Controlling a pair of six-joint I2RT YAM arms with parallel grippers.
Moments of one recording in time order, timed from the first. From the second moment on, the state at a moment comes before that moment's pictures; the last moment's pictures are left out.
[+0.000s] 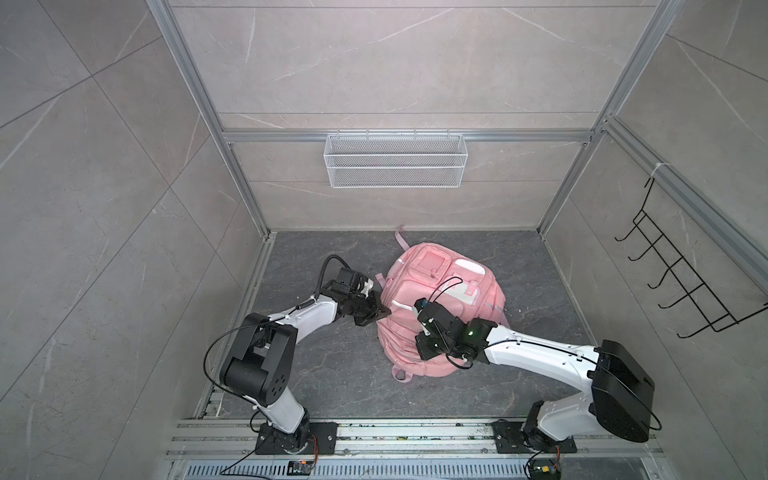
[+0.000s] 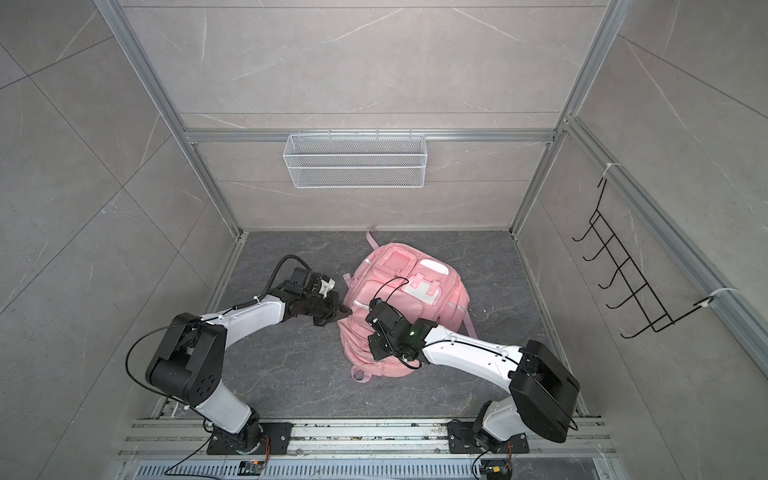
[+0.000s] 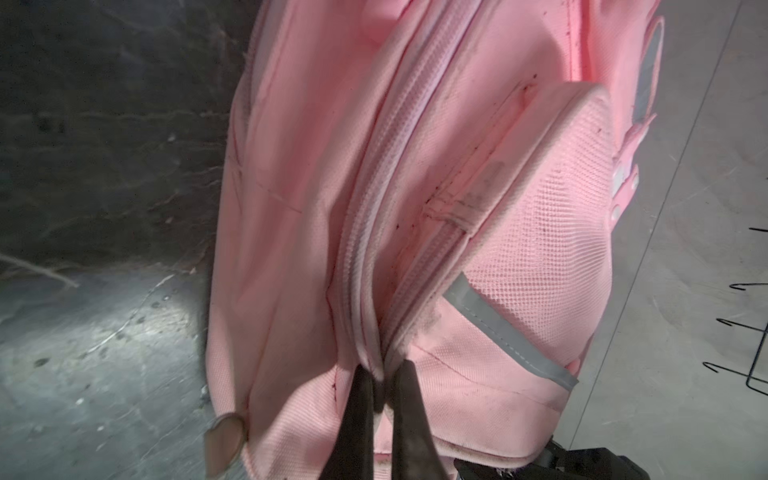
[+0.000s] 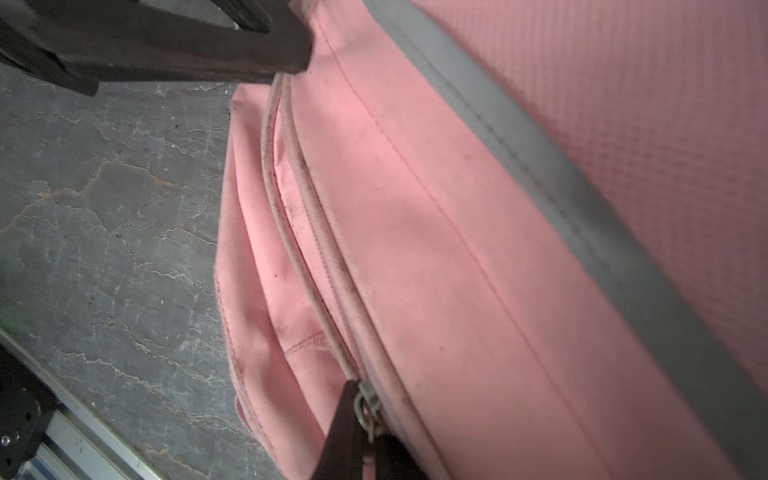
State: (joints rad) left arm -0.42 1.64 0.95 -0.26 0.63 -0.79; right arm 0.93 1.46 0.93 -0.46 0.06 0.48
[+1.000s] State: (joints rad) left arm -0.21 1.60 0.90 -0.33 0.76 -0.57; right arm 0.82 1.37 1.00 -0.70 0.14 0.43
